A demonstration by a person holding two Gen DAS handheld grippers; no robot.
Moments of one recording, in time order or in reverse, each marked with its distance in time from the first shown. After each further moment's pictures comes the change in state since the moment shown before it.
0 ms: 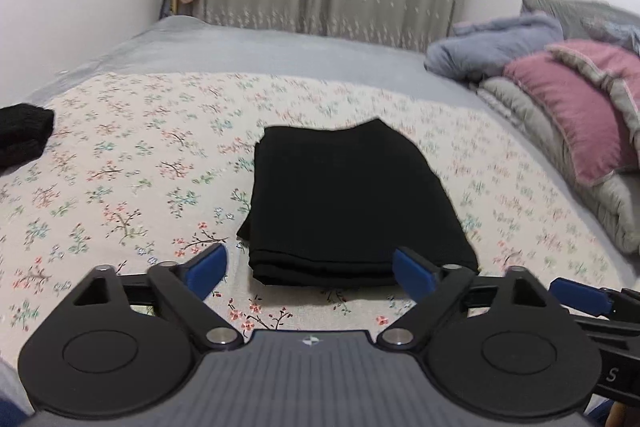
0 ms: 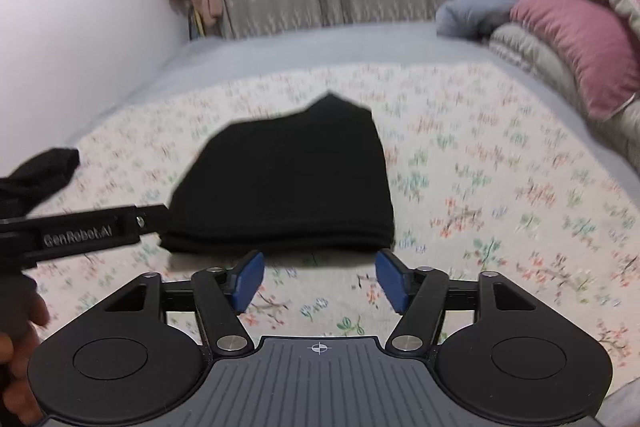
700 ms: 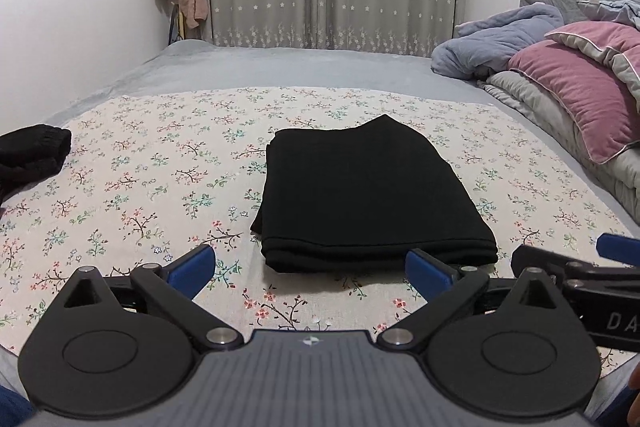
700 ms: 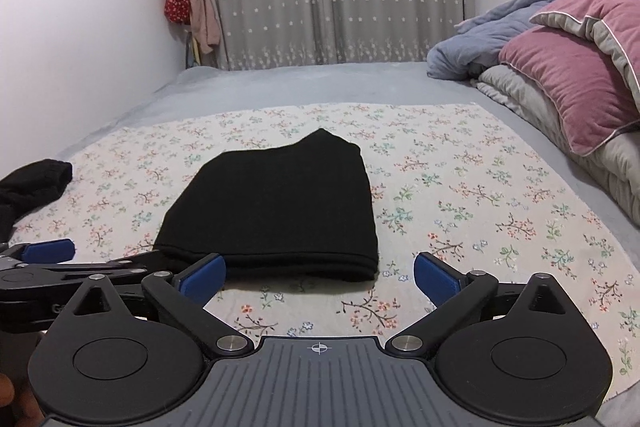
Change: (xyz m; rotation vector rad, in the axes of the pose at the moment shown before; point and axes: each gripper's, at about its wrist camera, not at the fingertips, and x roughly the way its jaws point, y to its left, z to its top) left arm 0.003 -0.010 -0.030 0.082 -0.055 0.067; right arm -0.008 0.001 -0.009 -0.040 -0.105 -0.048
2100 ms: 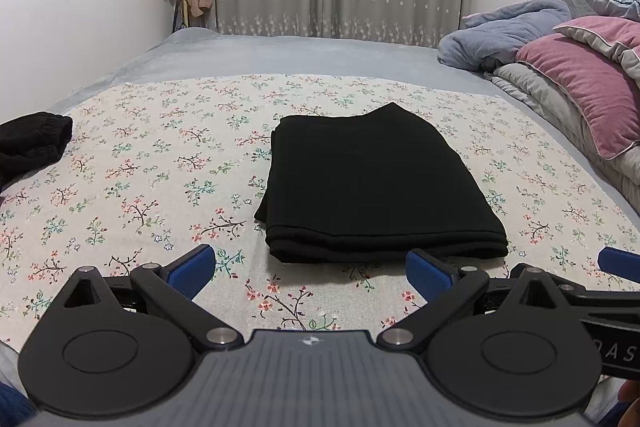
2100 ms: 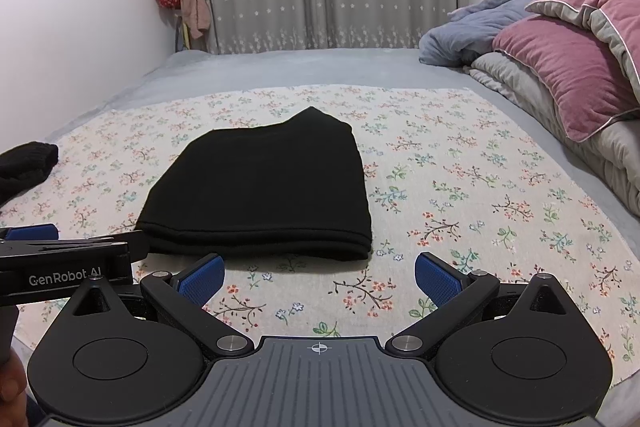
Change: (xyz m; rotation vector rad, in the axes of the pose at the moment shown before) left arm 0.007 0.003 -0.002 -0.011 0.038 0.013; right arm 0.012 0.003 -0.013 -0.012 0.036 -0.035
